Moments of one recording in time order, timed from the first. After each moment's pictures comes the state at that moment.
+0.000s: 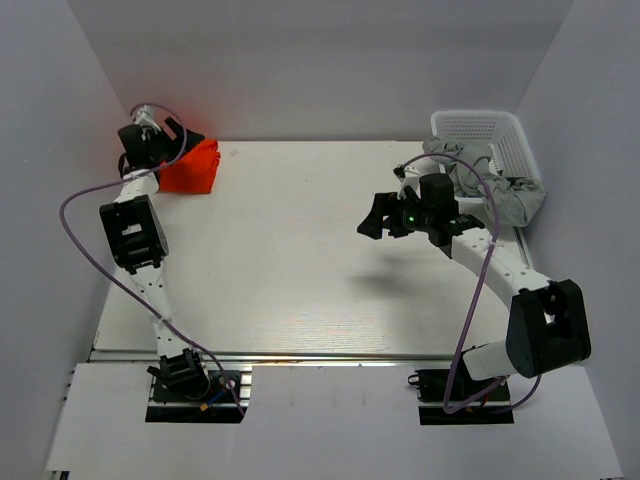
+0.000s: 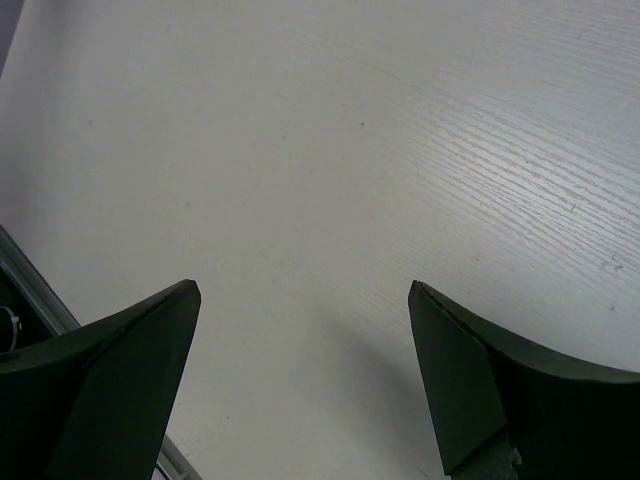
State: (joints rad) left arm 0.30 2.44 1.93 0.19 0.66 -0.55; right arm 0.34 1.41 0.95 -0.15 -0.49 0.25
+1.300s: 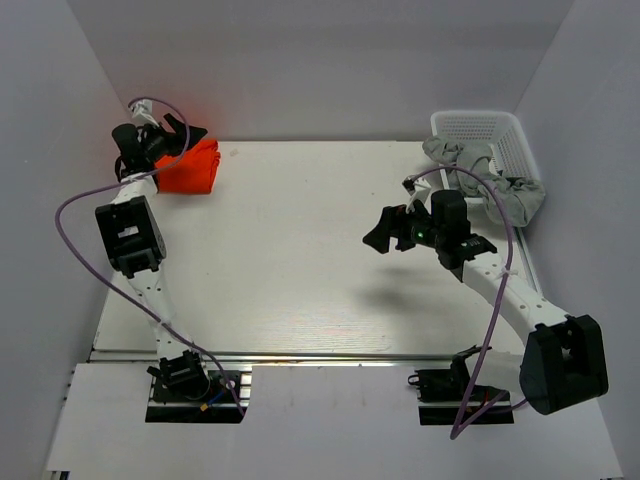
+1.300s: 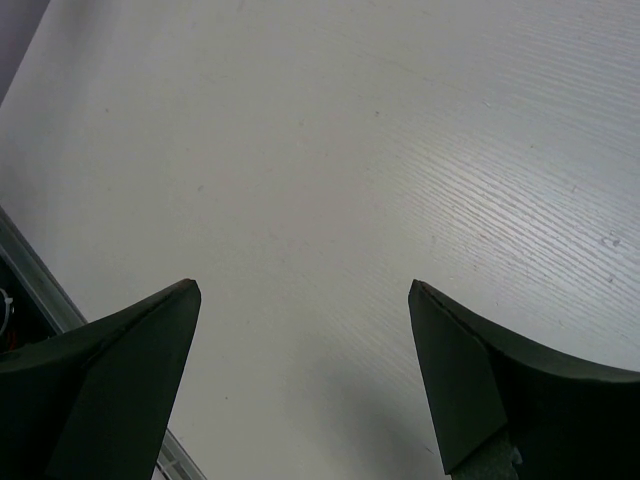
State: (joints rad) left arm 0.30 2.23 1.73 0.44 0.83 -0.54; right arm 0.34 1.20 0.79 -0.09 -0.50 0.24
